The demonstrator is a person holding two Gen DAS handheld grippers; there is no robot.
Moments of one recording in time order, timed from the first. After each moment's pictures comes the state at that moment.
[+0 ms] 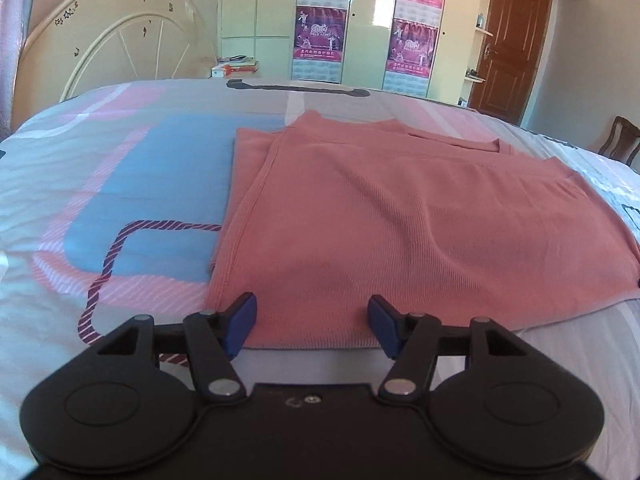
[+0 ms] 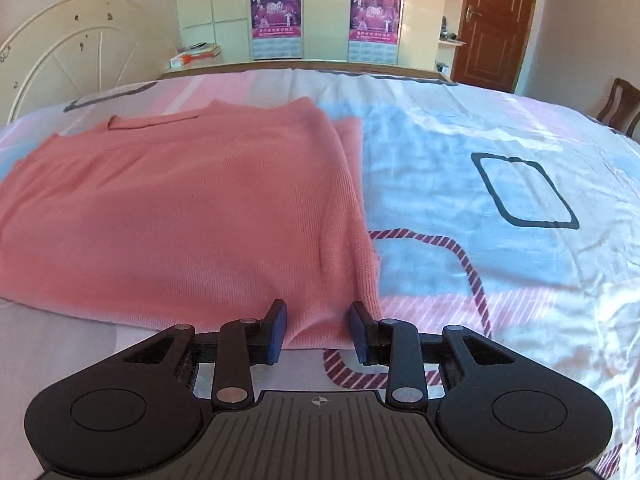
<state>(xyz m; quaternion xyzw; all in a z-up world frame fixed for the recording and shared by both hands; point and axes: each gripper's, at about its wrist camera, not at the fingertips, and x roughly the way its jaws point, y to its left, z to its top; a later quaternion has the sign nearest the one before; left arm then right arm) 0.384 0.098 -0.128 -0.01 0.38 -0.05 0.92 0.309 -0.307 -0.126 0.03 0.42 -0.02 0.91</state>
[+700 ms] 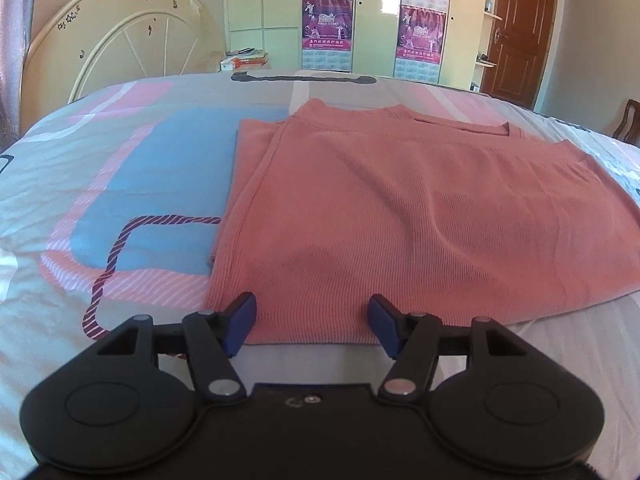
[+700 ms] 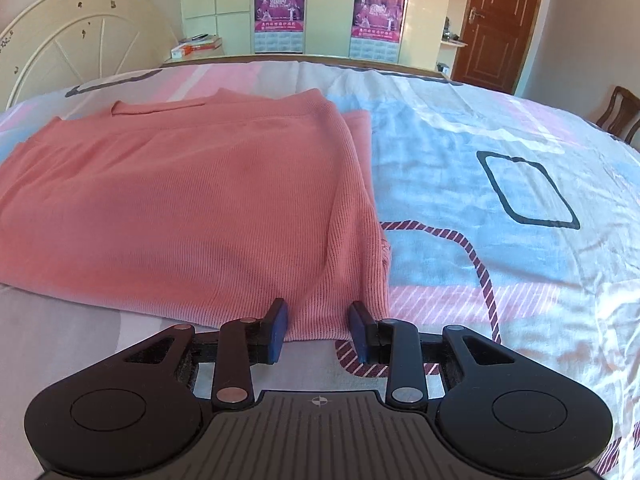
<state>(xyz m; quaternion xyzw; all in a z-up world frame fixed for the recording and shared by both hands) 0.384 0.089 -0.131 0.02 0.39 -0.03 0.92 0.313 -0.289 -0.130 0.01 0.43 -0.02 0.90</state>
